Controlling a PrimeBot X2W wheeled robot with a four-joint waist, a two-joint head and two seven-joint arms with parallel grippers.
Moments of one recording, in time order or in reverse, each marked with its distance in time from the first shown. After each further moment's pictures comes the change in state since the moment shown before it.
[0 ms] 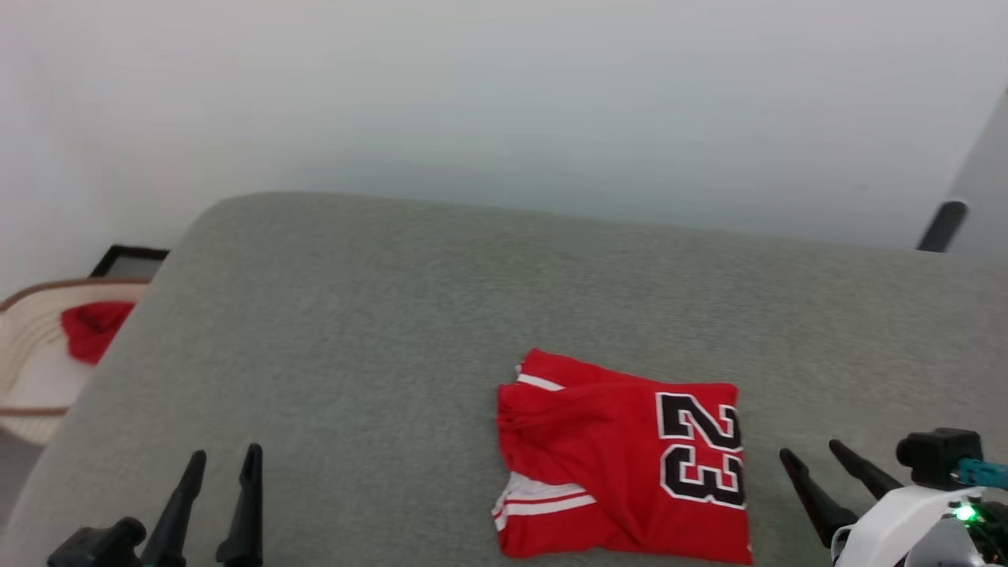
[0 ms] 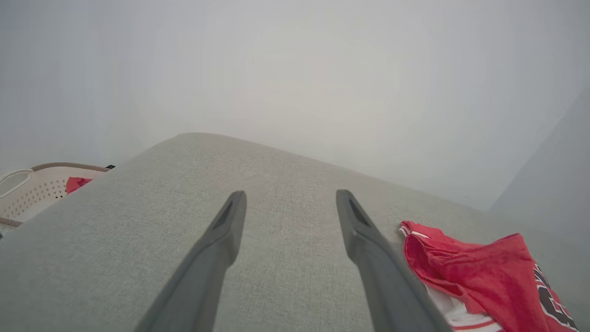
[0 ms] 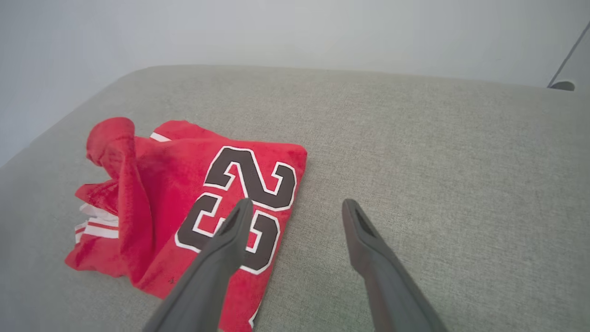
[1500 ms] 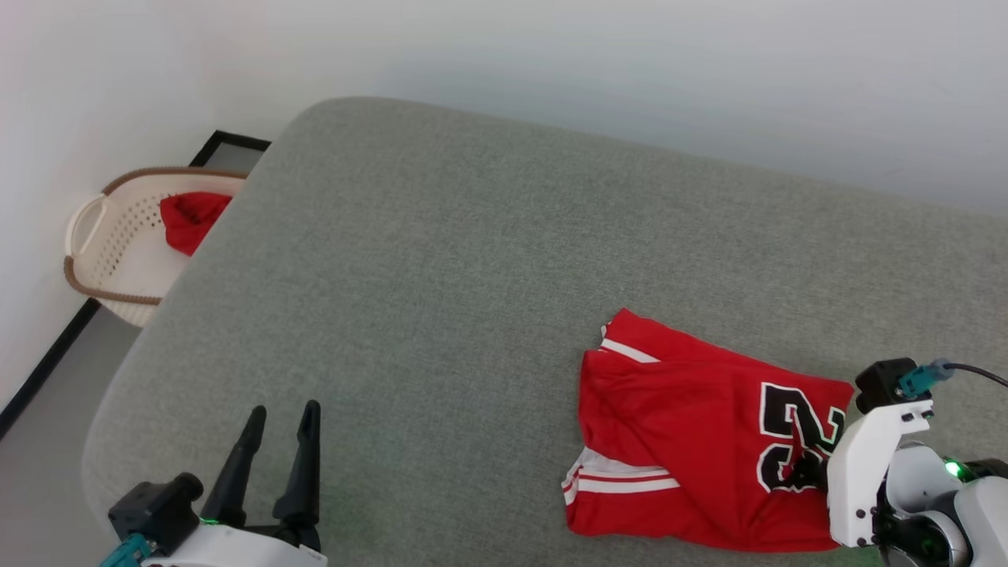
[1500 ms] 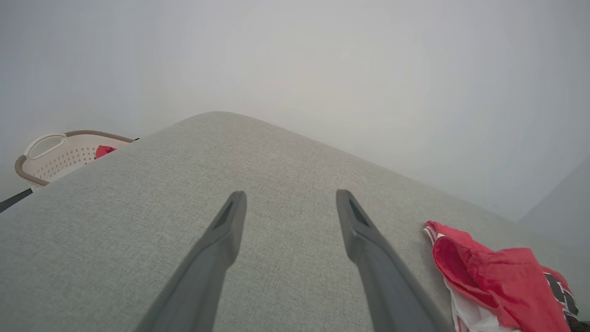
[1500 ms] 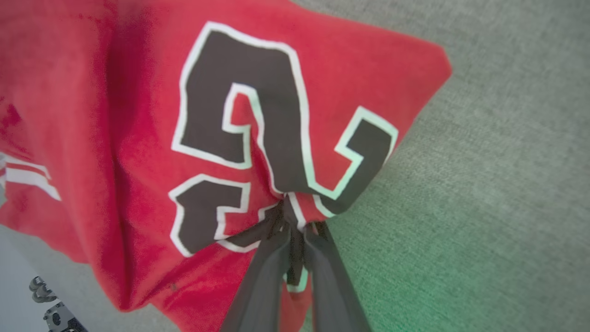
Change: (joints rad) left arm -0.105 -0.078 -0.069 0.024 0.000 0.000 0.000; right arm -0.192 0.042 -0.048 0.117 -0.044 0.000 0.597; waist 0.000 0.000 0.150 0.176
